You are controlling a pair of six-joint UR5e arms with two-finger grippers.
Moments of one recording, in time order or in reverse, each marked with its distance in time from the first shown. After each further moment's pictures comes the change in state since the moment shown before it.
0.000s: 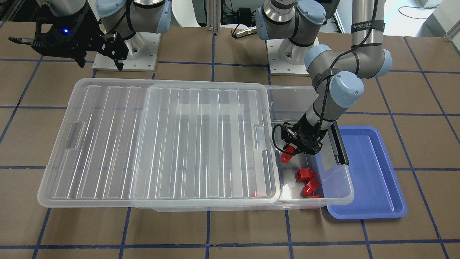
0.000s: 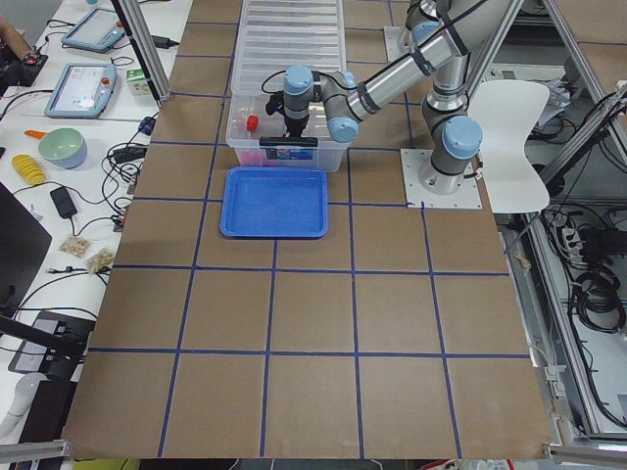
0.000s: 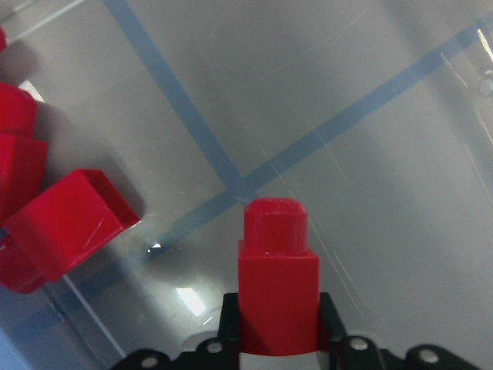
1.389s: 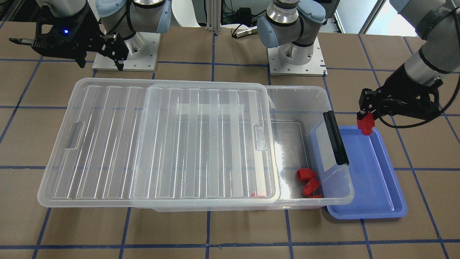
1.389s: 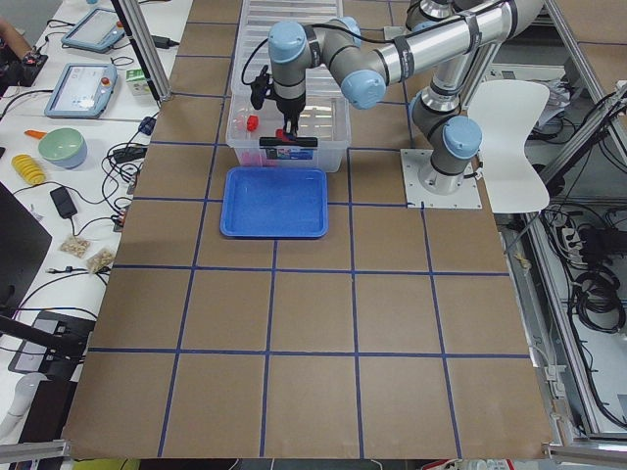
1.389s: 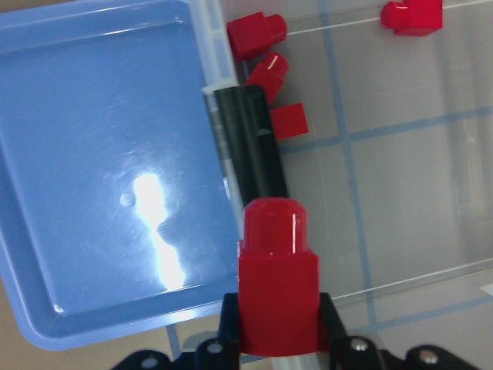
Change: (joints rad) left arm 0.312 0.166 0.367 -0.650 0.077 -0.158; right arm -0.001 0.002 0.000 -0.001 0.002 0.000
